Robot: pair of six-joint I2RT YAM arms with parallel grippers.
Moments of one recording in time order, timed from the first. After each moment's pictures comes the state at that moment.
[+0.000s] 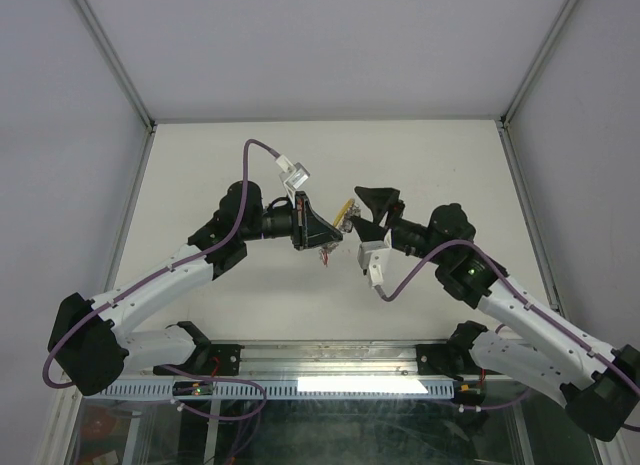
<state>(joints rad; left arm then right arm) -0.71 1.16 0.82 0.21 0.65 -0.57 0.73 0.84 0.69 0.07 -0.40 -1.26</state>
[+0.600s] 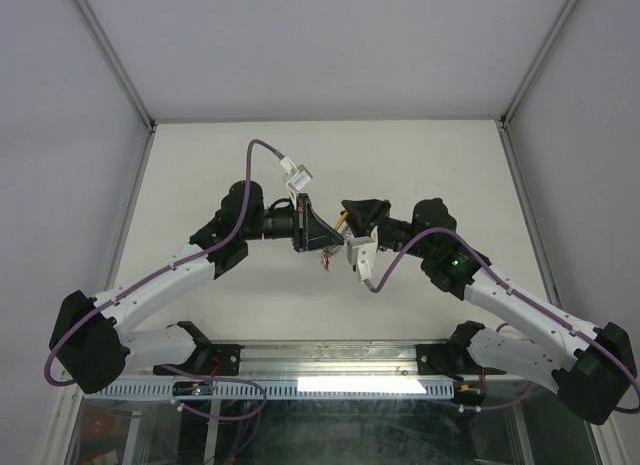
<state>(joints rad) -0.71 1.17 0.82 0.21 0.71 -0.57 0.75 0.96 0.69 0.14 -0.44 -1.22</state>
